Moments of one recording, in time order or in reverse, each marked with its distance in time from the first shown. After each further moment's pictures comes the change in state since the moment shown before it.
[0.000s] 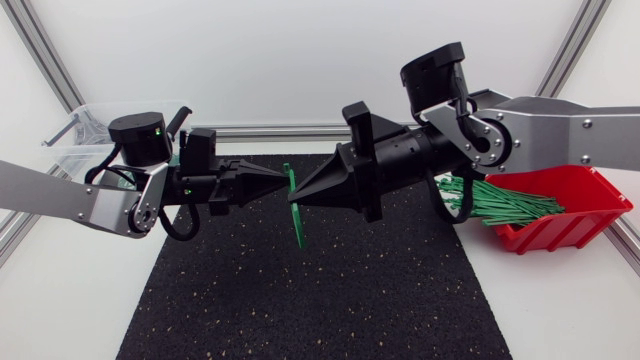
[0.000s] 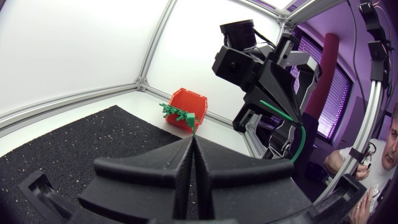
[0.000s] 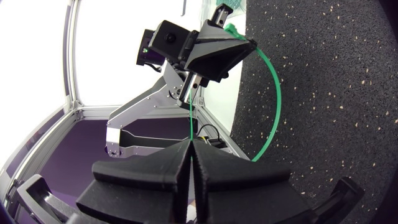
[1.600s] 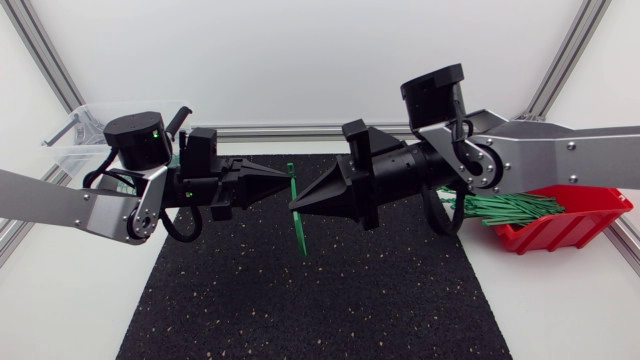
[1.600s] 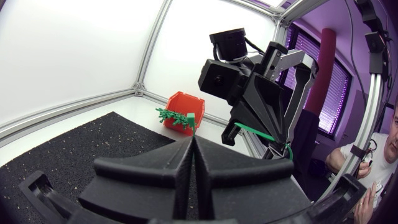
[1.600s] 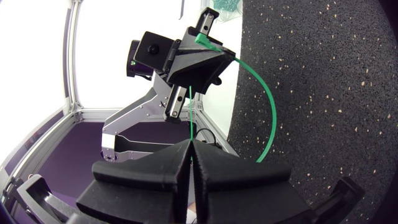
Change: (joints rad) left arm -0.029 -0.031 -0.032 0.060 -0.027 -0.011; right arm -0.005 0.011 -0.085 0.159 0.013 0.053
